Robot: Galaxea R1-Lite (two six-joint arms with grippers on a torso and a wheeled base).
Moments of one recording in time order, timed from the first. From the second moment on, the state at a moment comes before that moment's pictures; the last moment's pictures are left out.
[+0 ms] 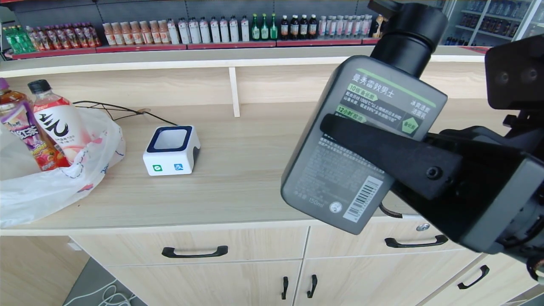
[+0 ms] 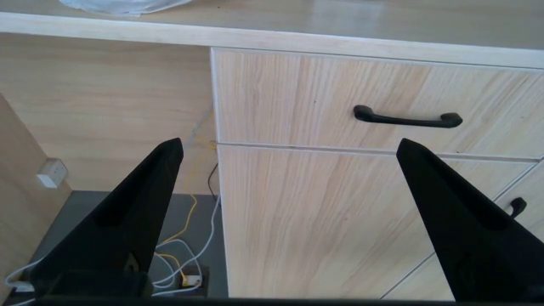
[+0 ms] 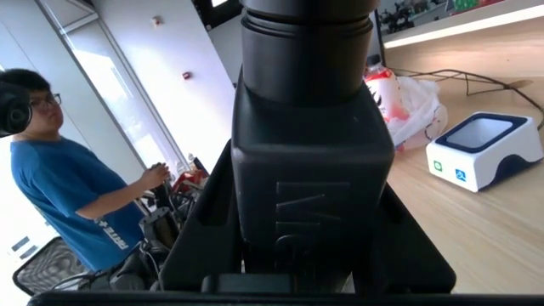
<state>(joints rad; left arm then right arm) 0.00 0.00 0.00 0.00 0.00 -0.01 0.85 1.50 -0.66 -1.30 0.44 0.50</state>
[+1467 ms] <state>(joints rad) 0.00 0.00 0.00 0.00 0.00 -0.01 0.46 1.35 -0.45 -1.29 0.13 0.03</state>
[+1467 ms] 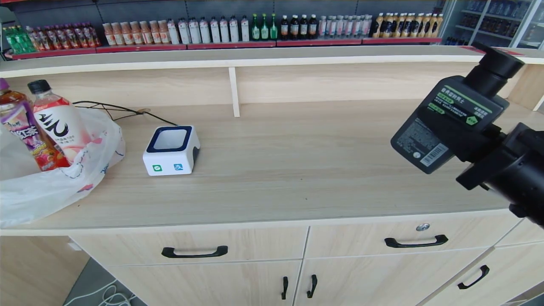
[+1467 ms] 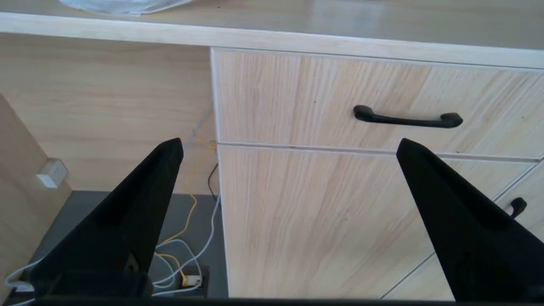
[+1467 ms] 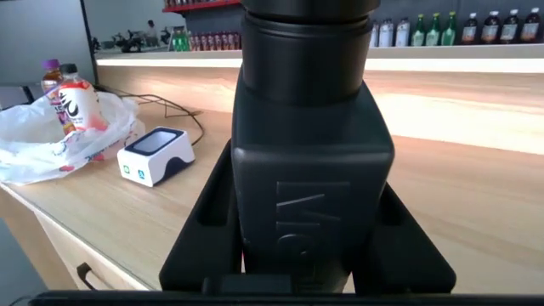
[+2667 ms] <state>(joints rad) 0.00 0.00 0.00 0.00 0.00 -0.01 0.47 1.28 -0.41 -1.28 0.08 -0.01</state>
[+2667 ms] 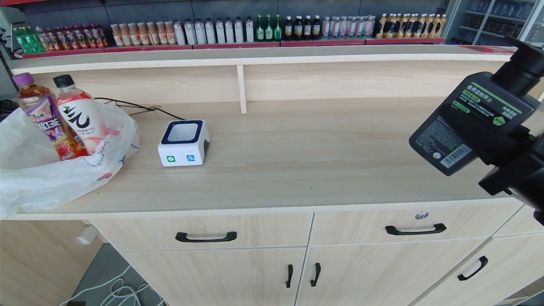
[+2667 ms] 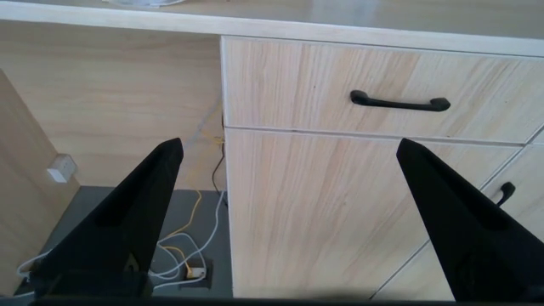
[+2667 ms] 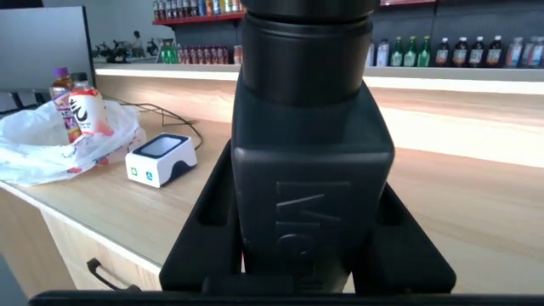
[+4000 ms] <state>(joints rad) 0.00 0.00 0.00 0.00 0.00 -0.01 0.47 1.32 -0.43 -1.28 -0.01 -0.12</state>
